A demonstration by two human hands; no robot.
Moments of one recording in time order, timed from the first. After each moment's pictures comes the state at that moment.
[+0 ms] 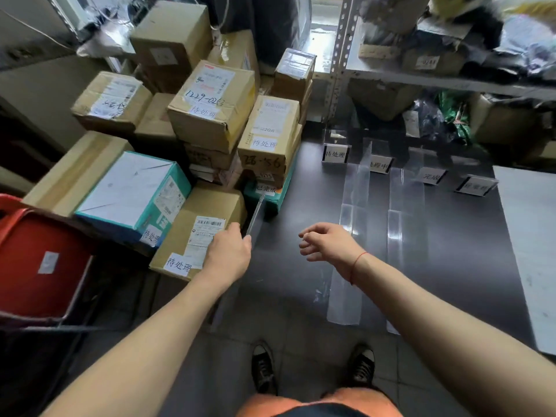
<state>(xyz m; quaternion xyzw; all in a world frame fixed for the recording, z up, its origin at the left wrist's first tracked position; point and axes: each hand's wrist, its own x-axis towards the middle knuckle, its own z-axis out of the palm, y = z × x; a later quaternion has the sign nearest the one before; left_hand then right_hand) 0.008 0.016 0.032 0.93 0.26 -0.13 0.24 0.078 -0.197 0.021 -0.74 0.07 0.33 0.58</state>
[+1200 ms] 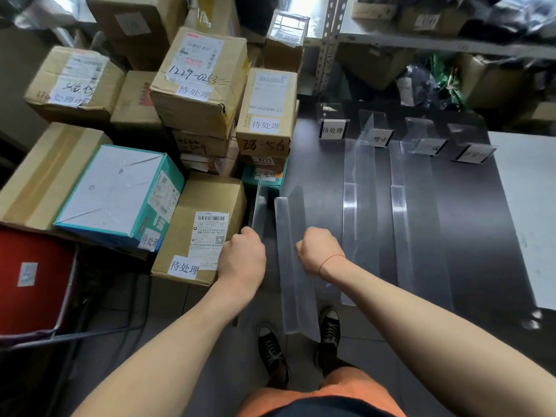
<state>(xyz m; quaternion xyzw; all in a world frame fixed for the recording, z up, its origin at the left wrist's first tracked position) 0.006 0.018 0.006 0.96 0.19 -0.14 0.13 0.054 -0.133 -0.005 -0.94 0.02 0.30 0.19</state>
